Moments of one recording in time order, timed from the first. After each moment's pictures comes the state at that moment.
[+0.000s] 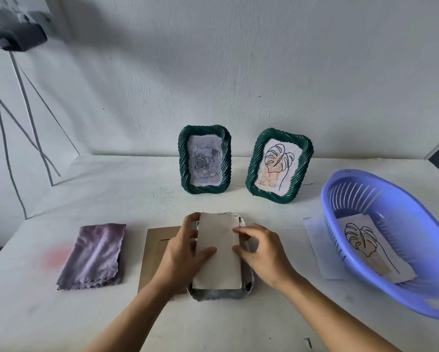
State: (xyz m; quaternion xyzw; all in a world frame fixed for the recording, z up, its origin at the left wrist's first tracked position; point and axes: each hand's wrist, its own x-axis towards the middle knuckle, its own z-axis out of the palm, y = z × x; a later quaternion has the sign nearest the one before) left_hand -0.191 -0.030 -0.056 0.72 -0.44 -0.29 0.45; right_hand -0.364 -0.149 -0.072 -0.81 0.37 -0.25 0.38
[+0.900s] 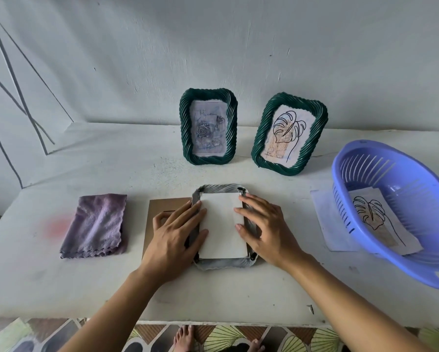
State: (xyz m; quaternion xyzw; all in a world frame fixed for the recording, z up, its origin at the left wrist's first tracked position) left_hand -0.167 0.001 -0.104 0.75 -0.62 -0.03 0.24; right_hand -0.374 -0.152 -0.107 -0.91 0.27 -0.23 0.20
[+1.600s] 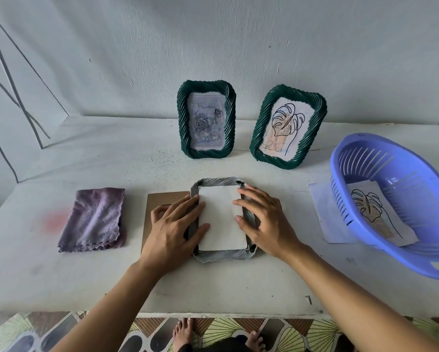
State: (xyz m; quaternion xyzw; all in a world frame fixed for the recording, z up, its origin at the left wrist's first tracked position) left_hand -0.167 0.001 -0.104 0.75 -0.61 -0.03 0.23; right_hand -0.373 -0.155 -0.106 -0.91 0.28 -0.22 0.22
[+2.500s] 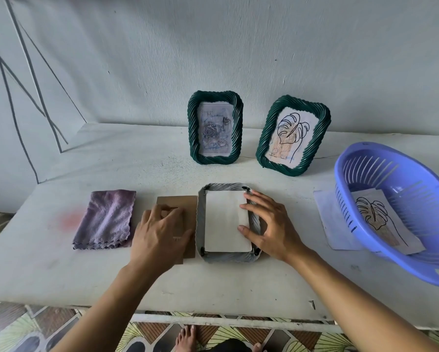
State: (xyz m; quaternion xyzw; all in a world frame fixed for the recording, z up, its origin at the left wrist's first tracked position) left_hand -0.161 0.027 -0.066 0.86 -0.47 -0.07 0.17; right_hand -0.374 -0.157 -0.107 -0.90 0.28 -0.23 0.25
